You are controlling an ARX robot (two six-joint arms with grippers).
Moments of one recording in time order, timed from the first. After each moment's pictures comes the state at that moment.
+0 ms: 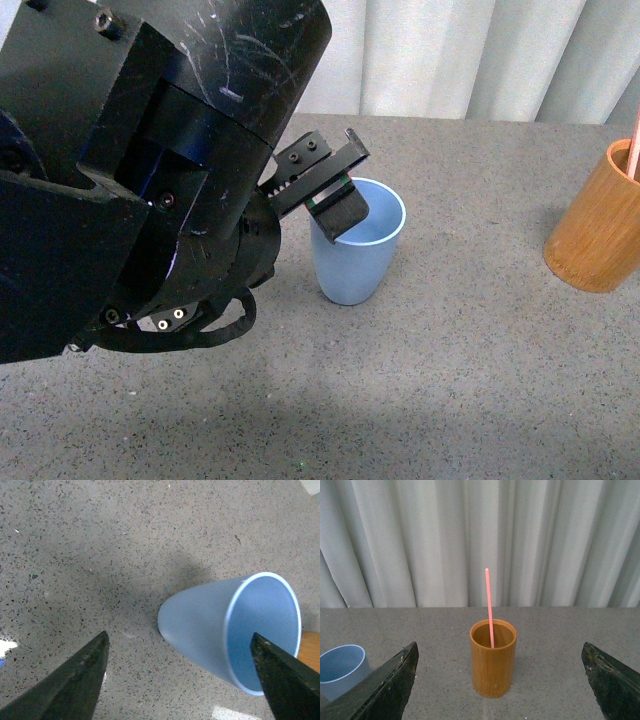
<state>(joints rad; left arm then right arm) -0.60 1.82 0.79 0.26 -0.28 -1.04 0.00 0.00 0.01 0.00 0.00 0.00</state>
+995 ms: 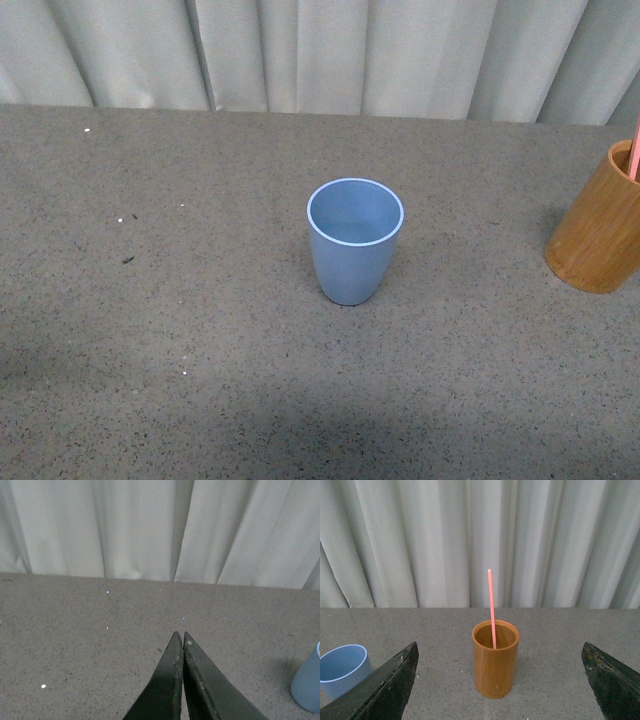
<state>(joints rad) 0.00 1.10 0.03 1.00 0.00 -0.02 0.00 0.00 0.01 0.00 0.00 0.00</state>
